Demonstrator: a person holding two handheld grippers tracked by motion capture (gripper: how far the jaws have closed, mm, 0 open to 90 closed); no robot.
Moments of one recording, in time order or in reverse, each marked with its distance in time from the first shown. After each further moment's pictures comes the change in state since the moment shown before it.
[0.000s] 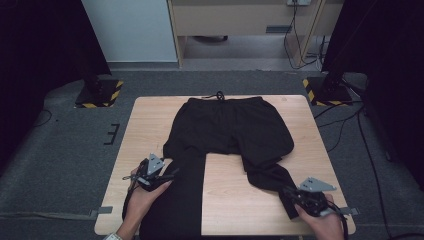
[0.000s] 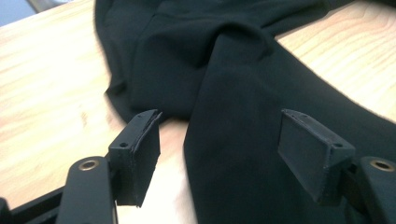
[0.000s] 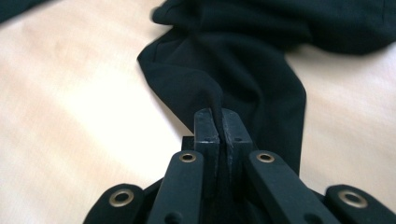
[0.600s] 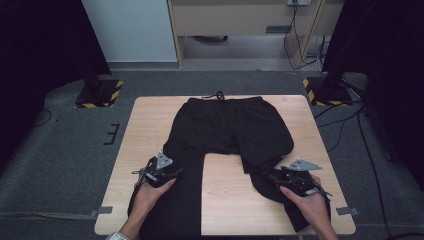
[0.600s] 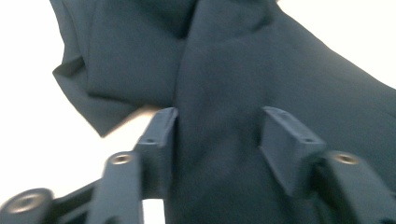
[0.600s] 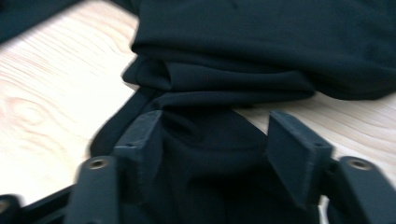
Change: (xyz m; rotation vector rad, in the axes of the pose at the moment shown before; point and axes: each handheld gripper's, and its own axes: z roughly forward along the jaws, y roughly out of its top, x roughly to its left) left arm 0.000 -0.014 0.016 0.119 -0.077 -0.016; right arm -0.020 0.039 0.060 -0.021 0.004 0.059
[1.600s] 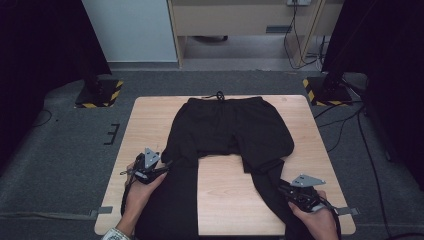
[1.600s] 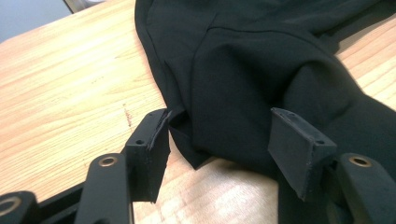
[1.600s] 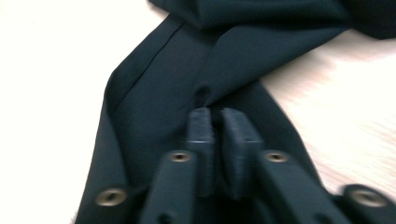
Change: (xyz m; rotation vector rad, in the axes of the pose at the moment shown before) left arm 0.024 0.006 -0.014 -0.102 0.182 -0.015; right arm 0.014 -0.032 -0.033 0.079 -0.006 -0.032
